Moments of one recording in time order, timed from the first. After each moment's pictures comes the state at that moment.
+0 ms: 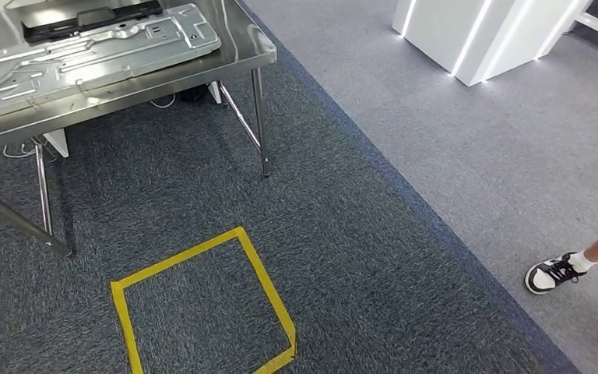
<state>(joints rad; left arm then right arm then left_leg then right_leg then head) -0.08 0.01 -1.56 0.00 1.51 0.11 0.02 -0.02 0.24 -1.26 -0.49 1.09 0.27 -0.01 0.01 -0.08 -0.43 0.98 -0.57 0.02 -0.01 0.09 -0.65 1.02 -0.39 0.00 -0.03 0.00</state>
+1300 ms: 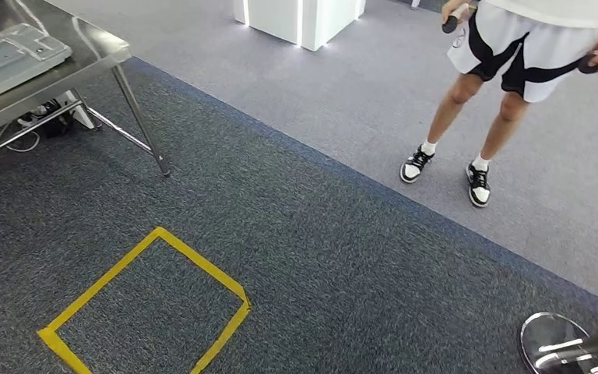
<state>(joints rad) -0.09 0.01 -1.56 0.00 1.44 0.11 0.00 -0.03 0.27 -1.36 -0.55 1.06 0.43 0.01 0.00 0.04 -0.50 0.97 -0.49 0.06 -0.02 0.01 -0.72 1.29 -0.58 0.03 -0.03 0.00</state>
